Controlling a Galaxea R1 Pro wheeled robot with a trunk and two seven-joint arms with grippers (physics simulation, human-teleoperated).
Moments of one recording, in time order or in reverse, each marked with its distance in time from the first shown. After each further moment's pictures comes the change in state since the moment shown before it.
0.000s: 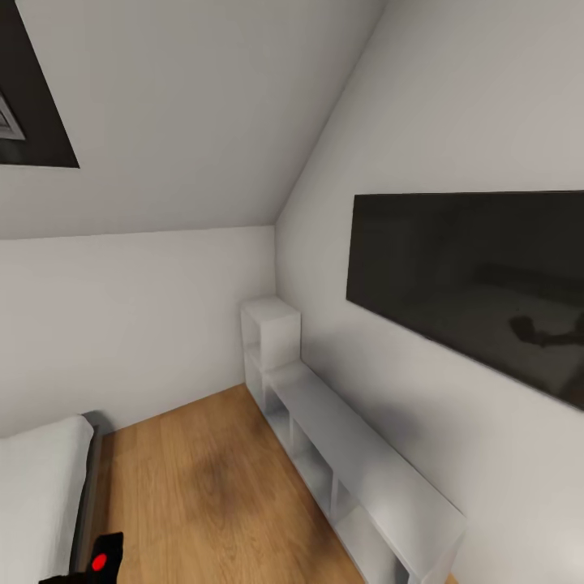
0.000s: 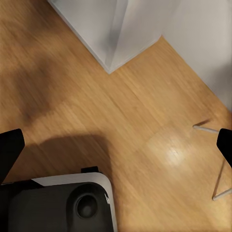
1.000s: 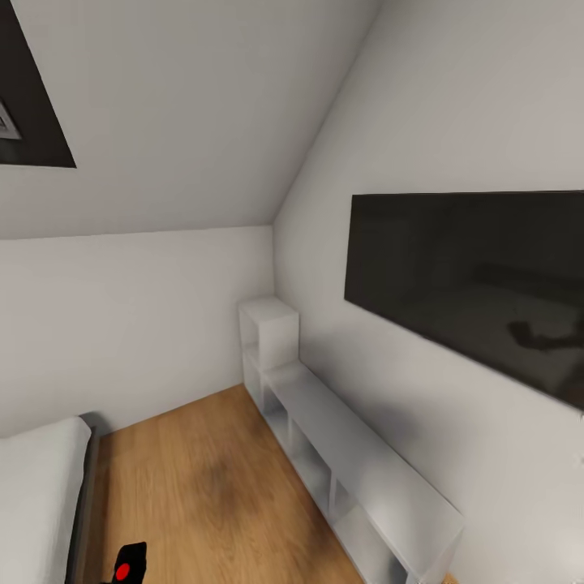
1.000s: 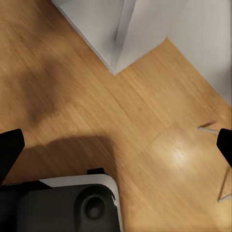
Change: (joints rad) left arm 0.002 -0.037 -0.001 -0.075 0.011 0.002 -0.041; right arm 0.000 0.014 0.010 -0.010 0.007 0.004 -0.002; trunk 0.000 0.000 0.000
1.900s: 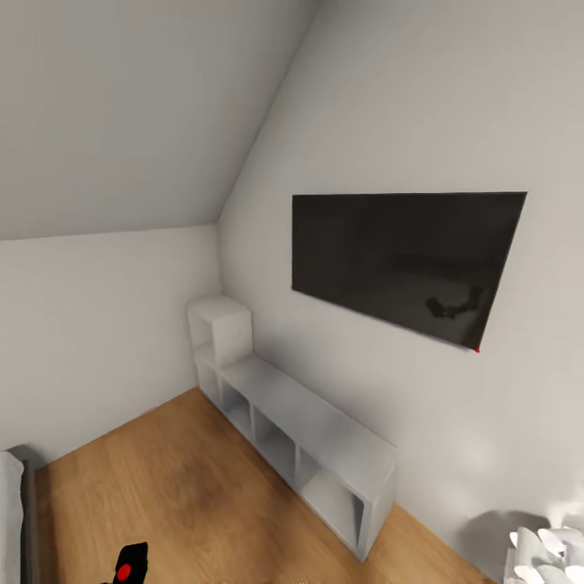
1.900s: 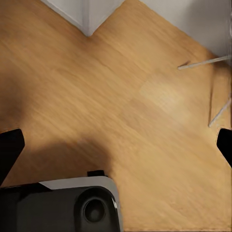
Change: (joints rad) left arm 0.000 -0.002 0.000 -0.005 -0.001 0.000 0.000; right arm 0.000 0.000 -0.001 -0.008 -0.002 0.002 0.000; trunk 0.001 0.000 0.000
